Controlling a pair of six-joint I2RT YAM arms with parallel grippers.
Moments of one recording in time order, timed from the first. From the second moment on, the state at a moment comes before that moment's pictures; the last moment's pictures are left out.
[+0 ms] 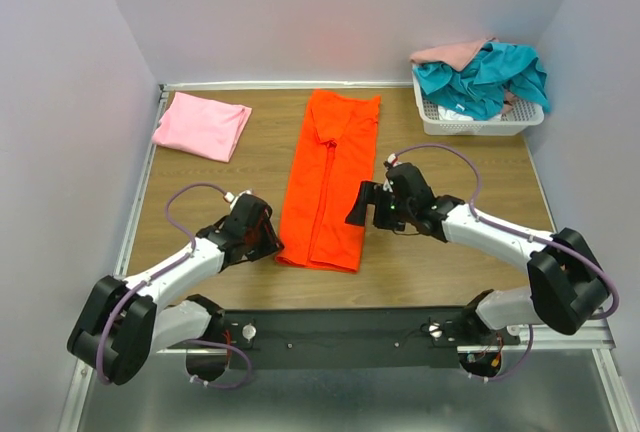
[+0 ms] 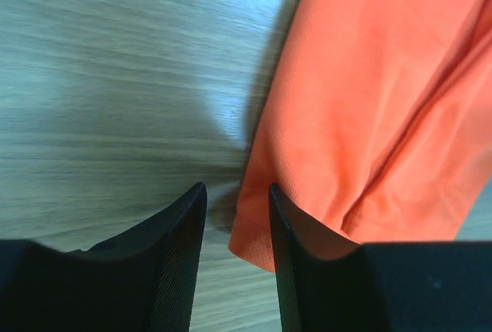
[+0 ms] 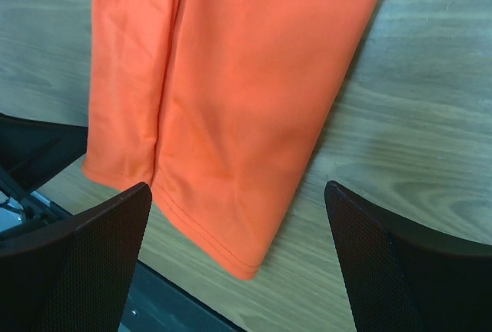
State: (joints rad) left arm -0.51 1.11 0.45 -0.34 -0.02 -0.86; right arm 0.64 1.37 0.75 -0.16 -0.13 0.70
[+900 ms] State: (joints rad) left arm -0.51 0.93 0.43 -0.38 0.04 -0.89; right arm 0.85 1.40 0.66 -0.24 -0.12 0.82
